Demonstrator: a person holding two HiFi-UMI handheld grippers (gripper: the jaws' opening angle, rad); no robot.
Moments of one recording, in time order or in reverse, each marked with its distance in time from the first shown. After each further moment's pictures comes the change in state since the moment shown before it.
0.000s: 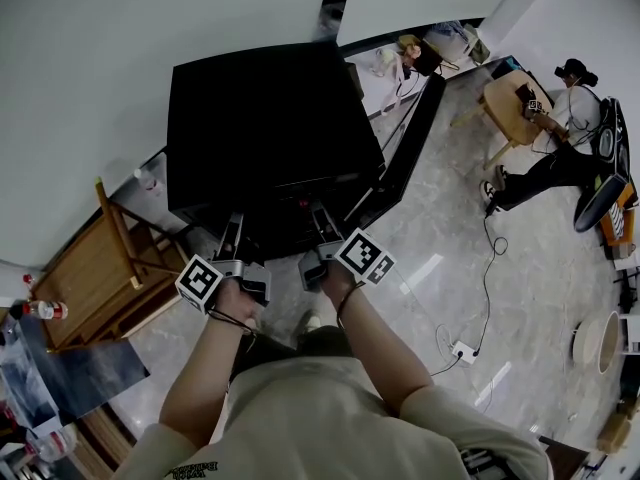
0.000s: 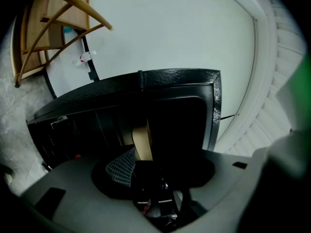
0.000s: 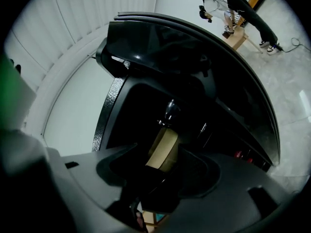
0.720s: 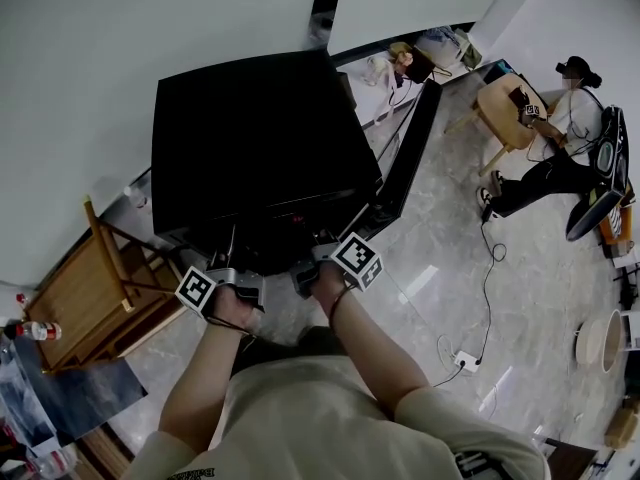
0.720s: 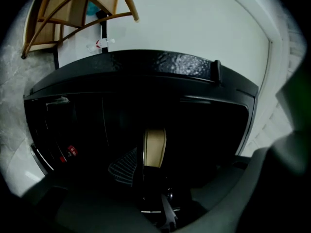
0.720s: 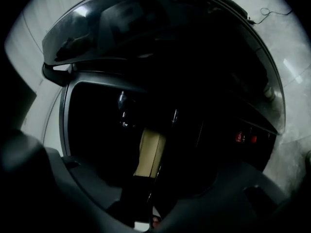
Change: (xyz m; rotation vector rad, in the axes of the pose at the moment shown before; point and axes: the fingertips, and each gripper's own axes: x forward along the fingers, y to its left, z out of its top) left arm 0.035 0.054 0.004 -0.176 -0.038 -0.036; right arm 0.038 -0.061 -0.012 0.274 -0.032 -0.030
